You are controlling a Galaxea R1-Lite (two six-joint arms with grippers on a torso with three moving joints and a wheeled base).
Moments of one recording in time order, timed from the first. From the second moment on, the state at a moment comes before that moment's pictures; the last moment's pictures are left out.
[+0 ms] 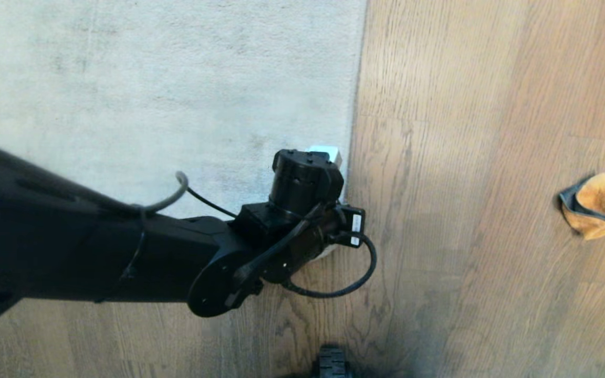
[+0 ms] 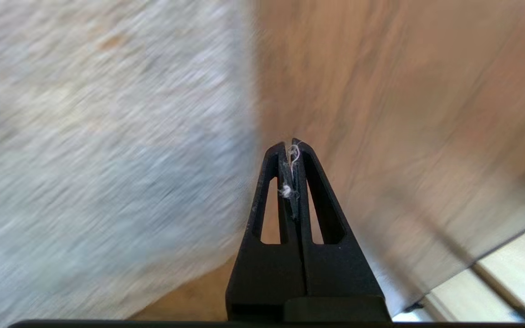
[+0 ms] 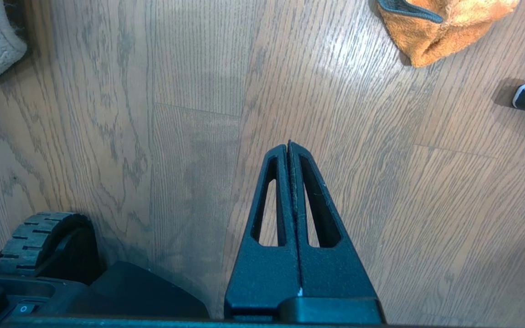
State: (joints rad) left arm -0.88 1.96 -1.19 -0.44 0.28 -0.27; right arm 0.00 0.00 0.00 -0.05 0.03 -0.05
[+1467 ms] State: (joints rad) left arm -0.84 2.11 -1.31 -0.13 0.41 -0.02; right arm 0.00 0.00 0.00 -0.05 0.03 -0.05
